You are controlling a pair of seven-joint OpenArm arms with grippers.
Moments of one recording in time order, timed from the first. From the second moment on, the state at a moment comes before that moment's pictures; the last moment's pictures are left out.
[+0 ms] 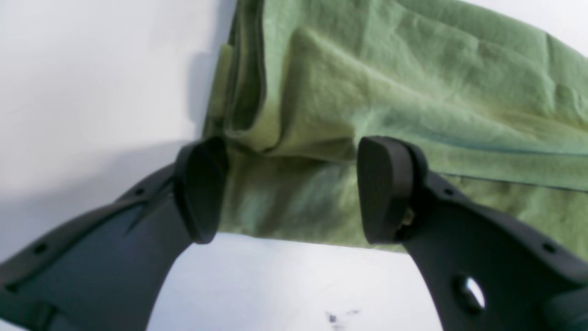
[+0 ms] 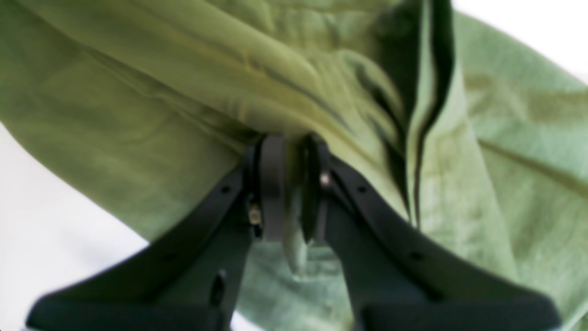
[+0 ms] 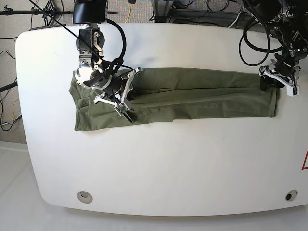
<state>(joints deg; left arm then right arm) 1.9 -8.3 -49.2 81.0 -15.3 -41.9 45.2 -2.3 2.9 1.3 90.6 6.5 37.3 -48.8</state>
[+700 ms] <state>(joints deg) 1.4 -8.4 -49.4 80.6 -14.7 -41.9 45.3 -5.8 3.3 0.1 95.1 13.4 39.7 -51.1</state>
